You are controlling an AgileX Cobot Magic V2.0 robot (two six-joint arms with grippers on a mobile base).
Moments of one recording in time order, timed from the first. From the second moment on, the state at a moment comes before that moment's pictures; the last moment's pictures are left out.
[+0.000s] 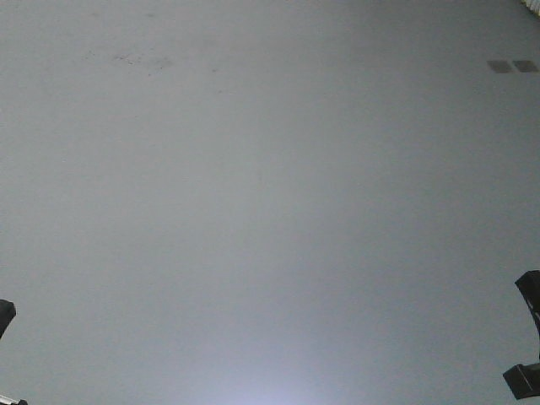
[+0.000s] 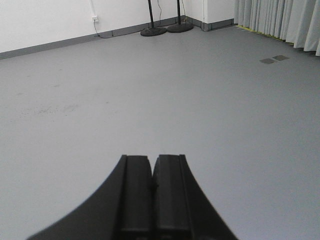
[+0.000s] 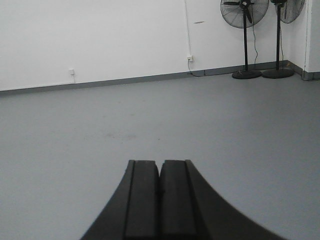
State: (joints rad) left arm -0.17 -0.01 0.03 -0.21 0.27 0.34; right arm 0.22 -0.01 0.03 -0.09 0.09 0.23
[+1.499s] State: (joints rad) left arm -0.17 -0.01 0.03 -0.21 0.27 0.34; right arm 0.22 -0.01 0.03 -0.09 0.09 0.23
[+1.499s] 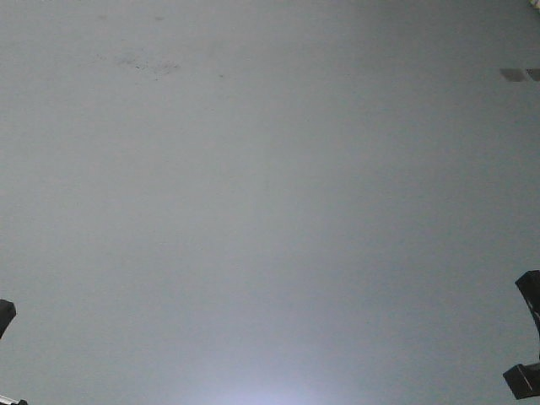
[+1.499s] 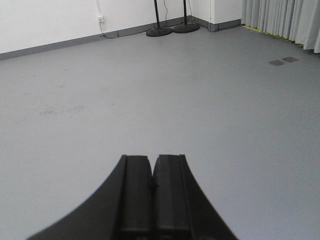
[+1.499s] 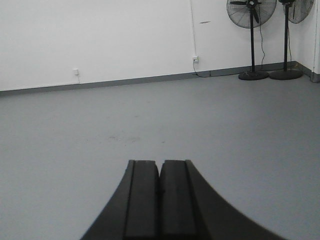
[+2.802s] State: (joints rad) left arm -0.17 -0.01 0.03 -0.21 0.27 0.34; right arm 0.22 -0.01 0.03 -0.09 0.09 0.23
